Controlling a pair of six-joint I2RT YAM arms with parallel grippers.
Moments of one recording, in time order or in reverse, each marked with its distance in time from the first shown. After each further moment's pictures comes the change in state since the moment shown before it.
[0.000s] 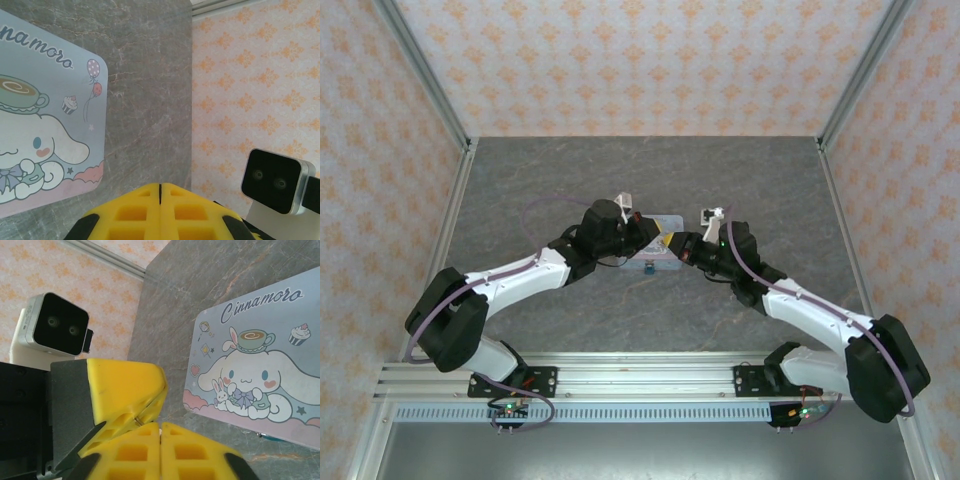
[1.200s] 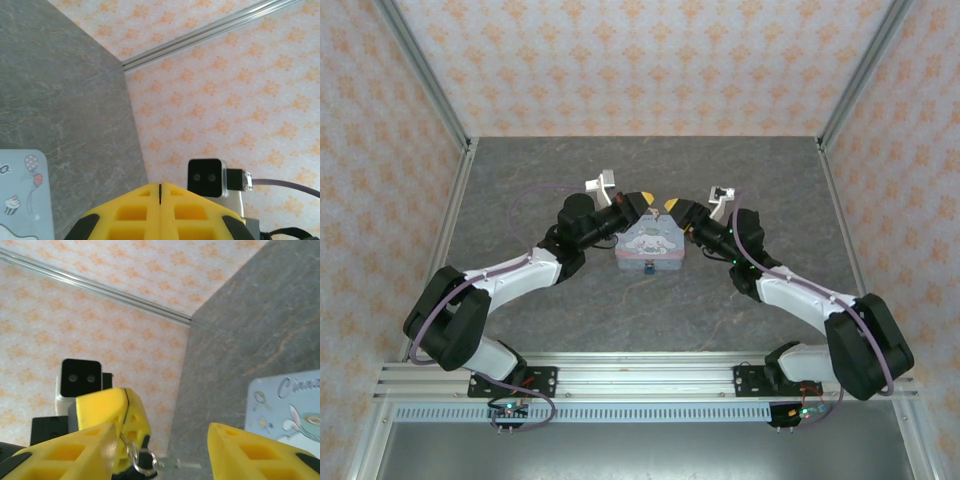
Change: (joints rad) left arm 0.119 0.000 -0.082 0.454 0.077 0.032; right arm -0.094 0.158 0.050 0.377 -0.050 0.179
